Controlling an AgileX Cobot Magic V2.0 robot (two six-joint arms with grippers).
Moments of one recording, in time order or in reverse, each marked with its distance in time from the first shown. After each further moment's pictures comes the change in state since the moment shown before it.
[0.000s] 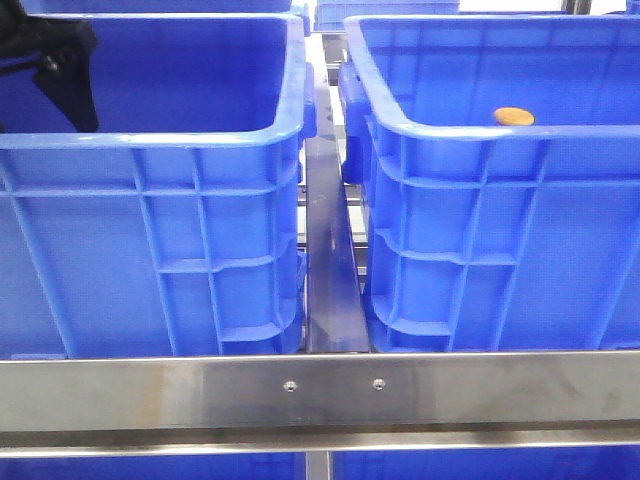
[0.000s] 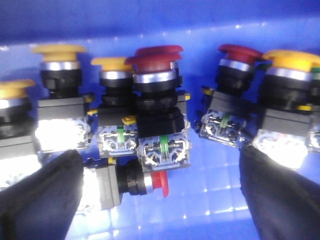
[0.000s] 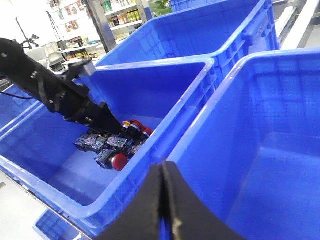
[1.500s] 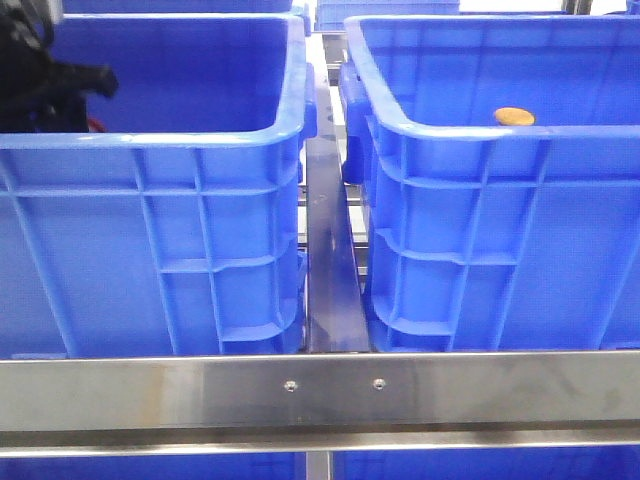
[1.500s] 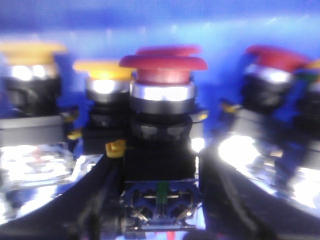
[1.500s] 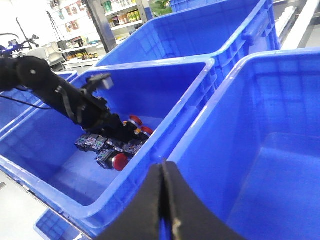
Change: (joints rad) left arm -0.004 0.072 0.000 -0.022 -0.090 0.024; right arm 0.000 0.000 0.000 0.000 0.000 0.002
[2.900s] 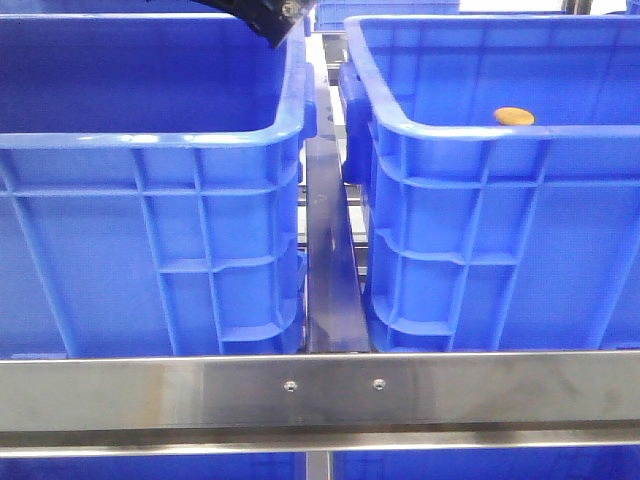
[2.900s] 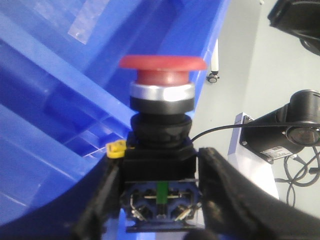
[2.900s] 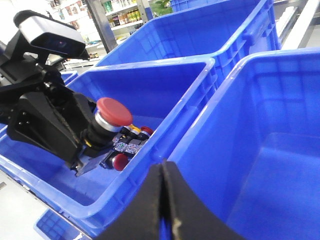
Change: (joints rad) left arm -0.215 -0.190 0.000 -0.865 0.468 0.856; right arm 0.000 0.000 0.000 0.000 0.000 0.000
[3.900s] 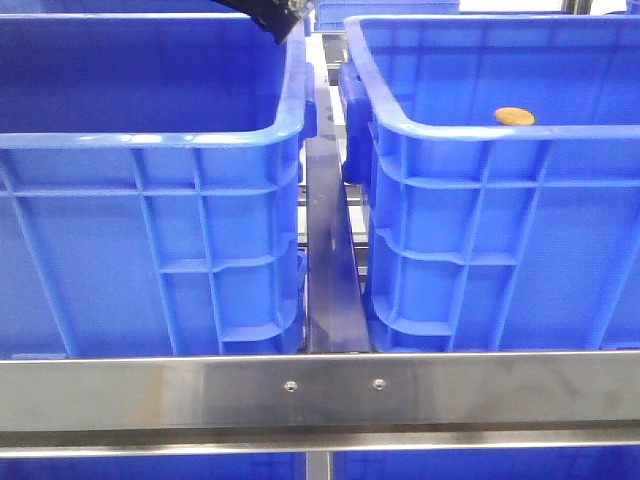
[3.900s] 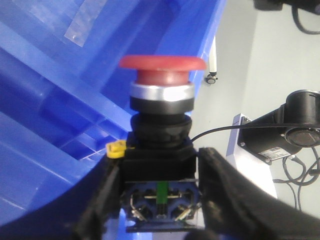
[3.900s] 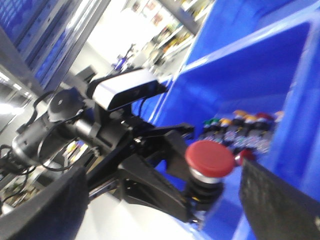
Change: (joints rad) left arm -0.002 -0.003 0.000 -0.007 0.000 0.005; right arm 0.120 0.311 -0.292 -0.004 0.231 0.485
